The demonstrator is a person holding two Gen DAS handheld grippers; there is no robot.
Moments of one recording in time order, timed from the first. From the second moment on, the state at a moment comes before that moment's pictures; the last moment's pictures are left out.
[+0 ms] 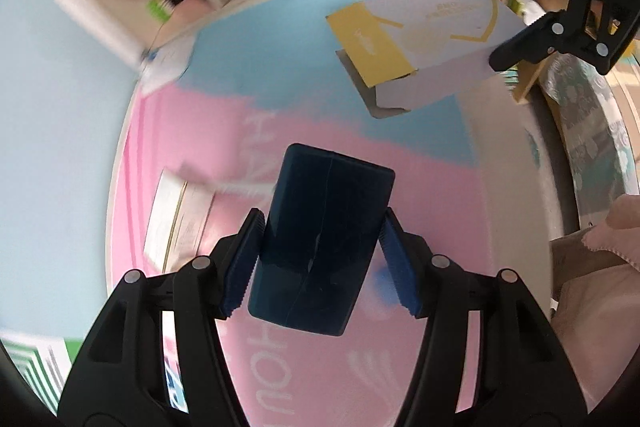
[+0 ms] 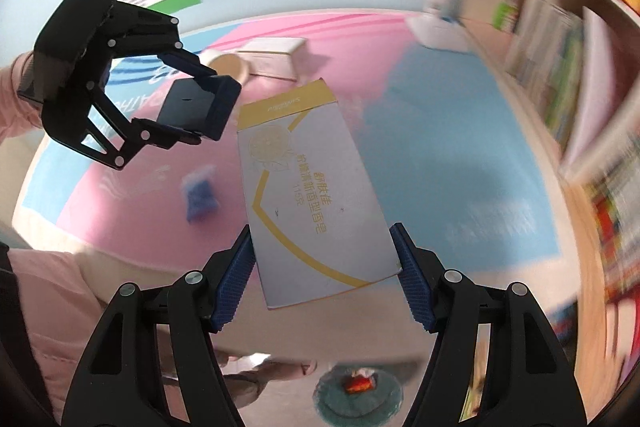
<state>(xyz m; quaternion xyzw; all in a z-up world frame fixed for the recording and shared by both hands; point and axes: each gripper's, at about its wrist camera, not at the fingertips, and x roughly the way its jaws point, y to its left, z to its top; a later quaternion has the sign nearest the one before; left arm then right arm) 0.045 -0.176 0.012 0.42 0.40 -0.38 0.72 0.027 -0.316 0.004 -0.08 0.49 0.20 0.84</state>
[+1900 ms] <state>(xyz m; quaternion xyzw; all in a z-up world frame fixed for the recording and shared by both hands) -0.158 -0.473 -0.076 0.51 0.36 -0.60 0.50 -0.281 -0.532 -0.038 0.18 0.51 -0.11 0.83</state>
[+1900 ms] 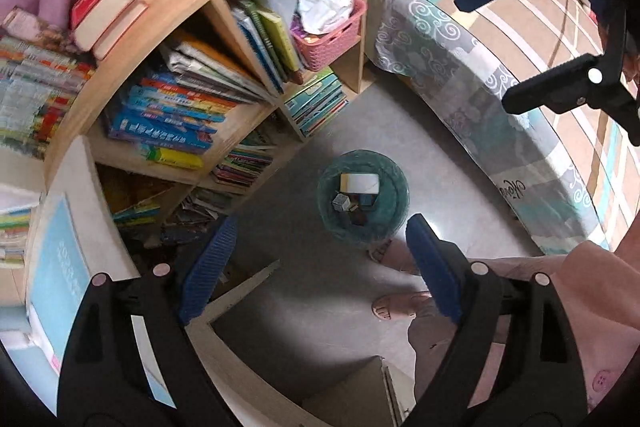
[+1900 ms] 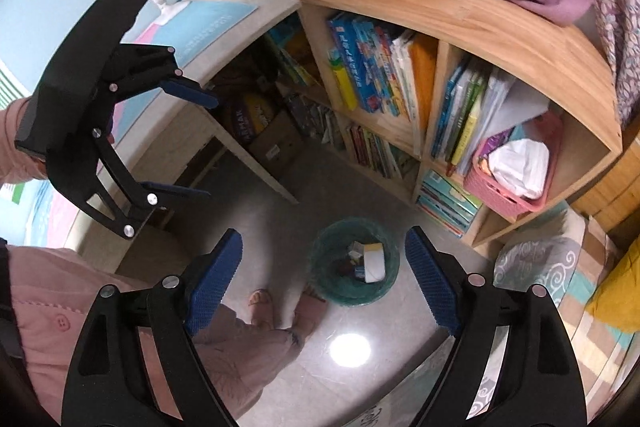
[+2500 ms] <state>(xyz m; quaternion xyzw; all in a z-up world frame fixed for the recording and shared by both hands) -0.054 -0.339 -0.037 0.43 0.44 -0.46 0.65 -0.157 -0.460 -0.019 0.07 0.51 0.07 0.85</state>
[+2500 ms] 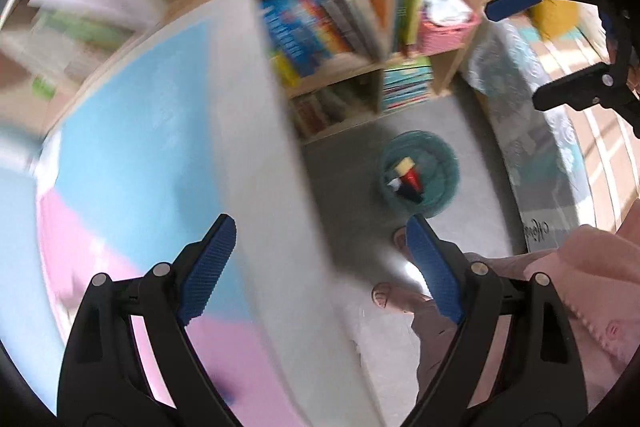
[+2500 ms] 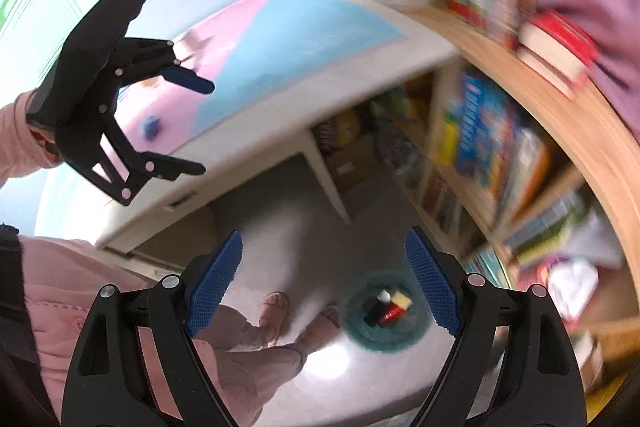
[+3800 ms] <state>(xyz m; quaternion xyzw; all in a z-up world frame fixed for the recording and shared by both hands) 0.144 -0.003 -0.045 0.37 0.51 -0.27 0.73 0.055 -0.134 -0.075 -0.08 0.57 0.30 0.76</state>
